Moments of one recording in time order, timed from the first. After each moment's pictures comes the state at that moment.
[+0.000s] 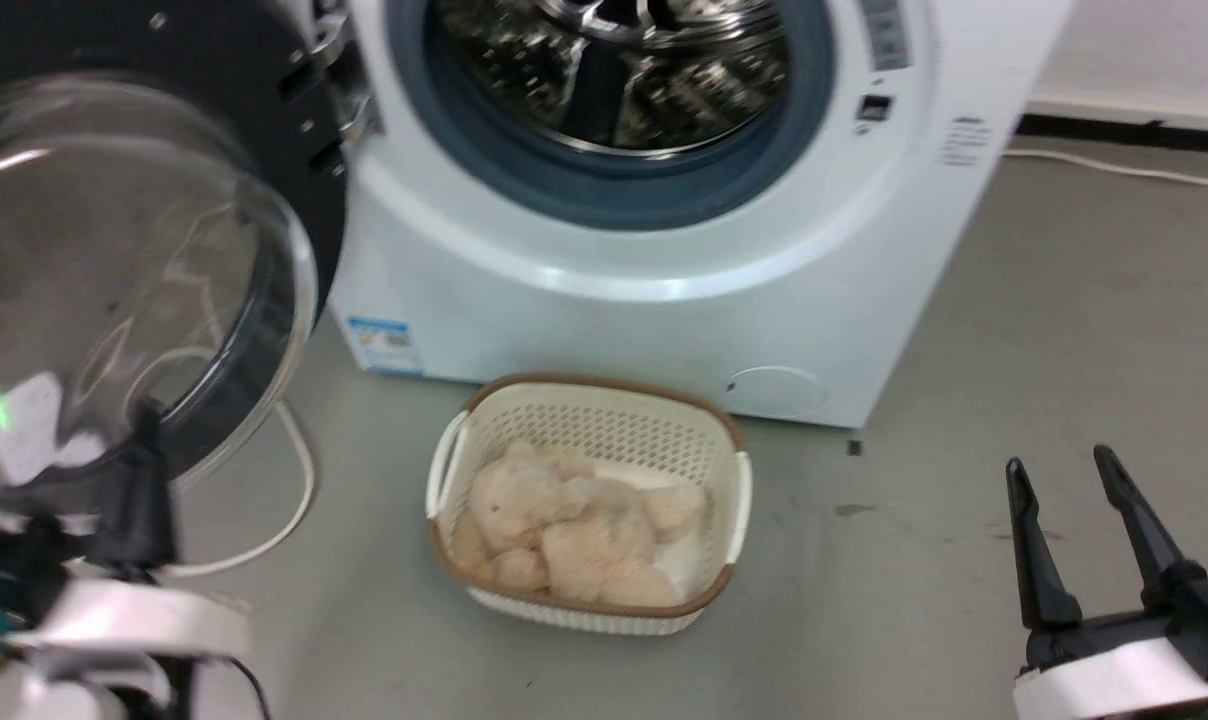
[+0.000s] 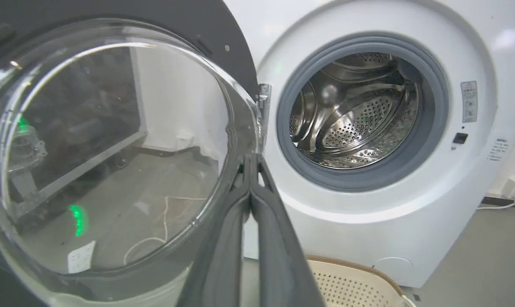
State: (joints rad) left arm -0.11 0.34 0.05 0.07 -0.41 -0.02 -0.25; right arm 0.01 -0.05 -0.12 -0.04 0.00 0.13 -0.23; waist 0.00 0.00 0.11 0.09
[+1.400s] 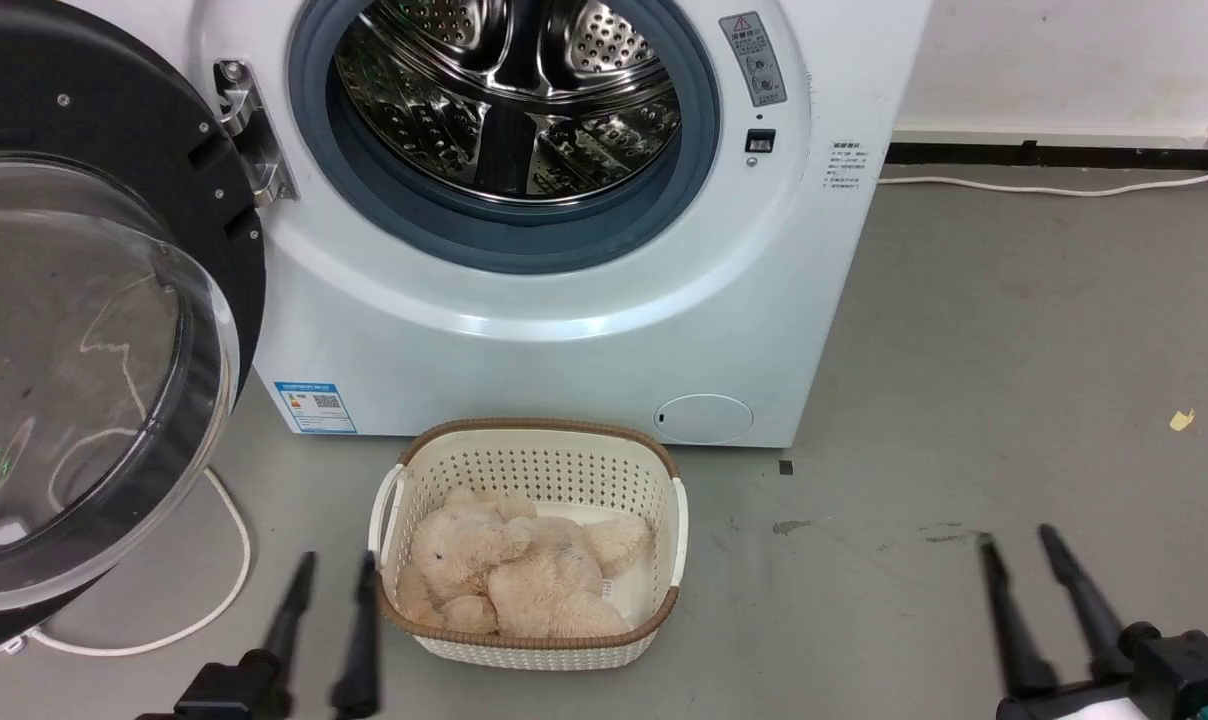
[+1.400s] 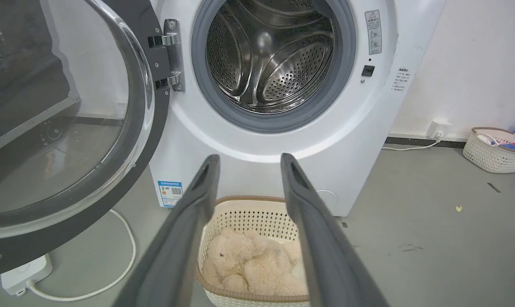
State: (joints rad) left arm 0.12 0.19 -0.15 -0.02 -0.27 0.10 -0.25; right arm 0.10 -0.05 -0.08 0.02 0.05 0.13 -0.25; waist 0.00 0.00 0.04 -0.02
